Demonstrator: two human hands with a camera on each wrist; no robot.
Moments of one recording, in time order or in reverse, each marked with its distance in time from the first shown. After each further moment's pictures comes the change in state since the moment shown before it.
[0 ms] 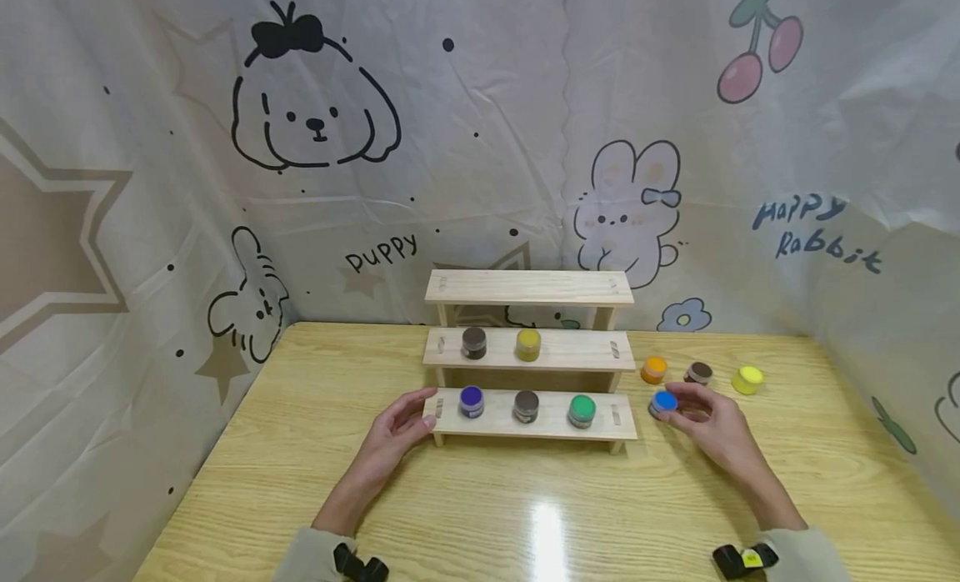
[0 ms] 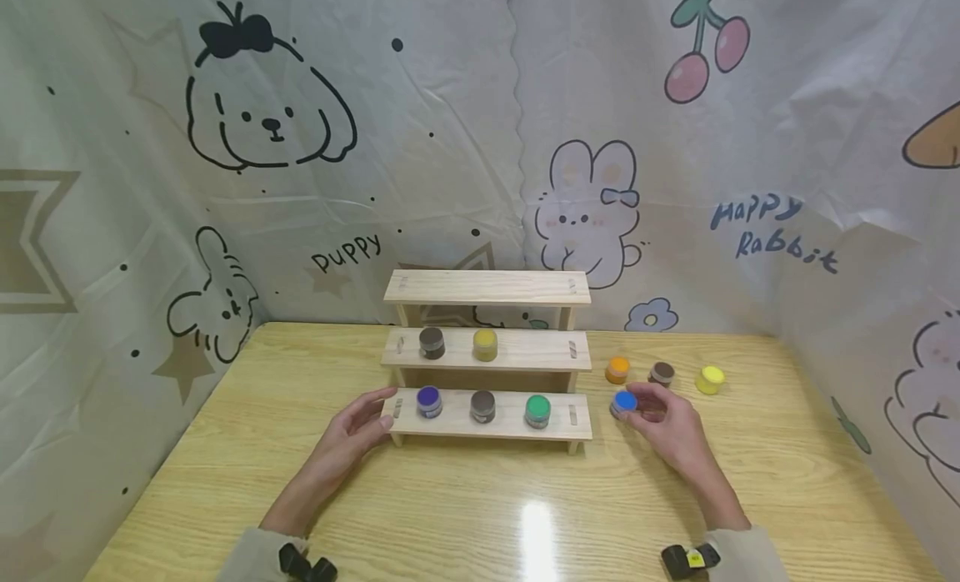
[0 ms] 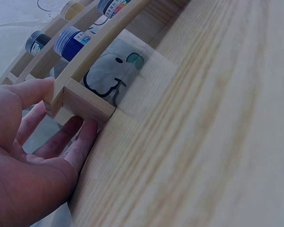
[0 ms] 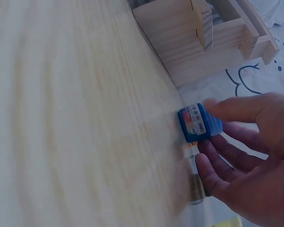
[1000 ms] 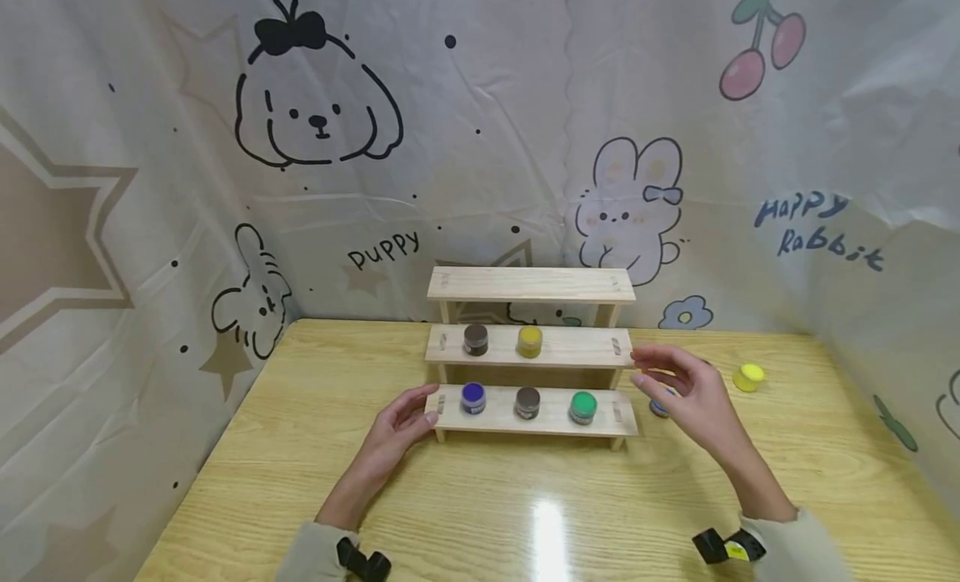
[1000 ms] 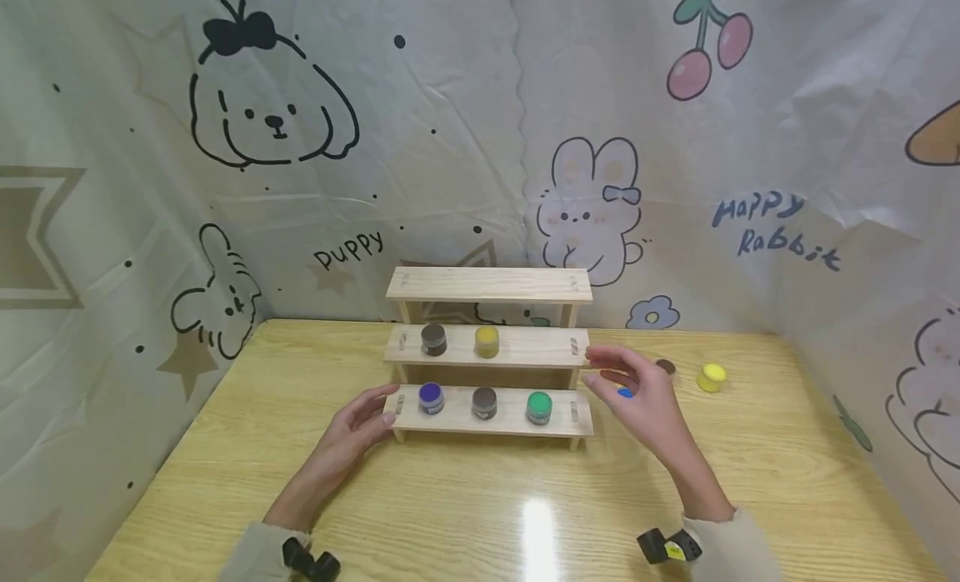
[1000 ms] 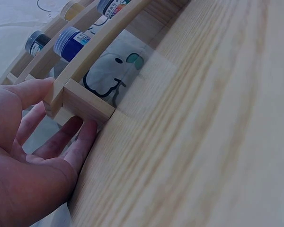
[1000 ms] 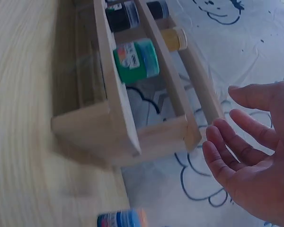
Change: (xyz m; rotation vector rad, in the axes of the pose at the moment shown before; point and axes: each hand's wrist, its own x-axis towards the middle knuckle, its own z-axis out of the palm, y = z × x) left_hand 0.001 -0.002 -0.001 0.020 -0.007 0.015; right_hand 0.004 -0.088 0.004 0.214 0.026 -0.283
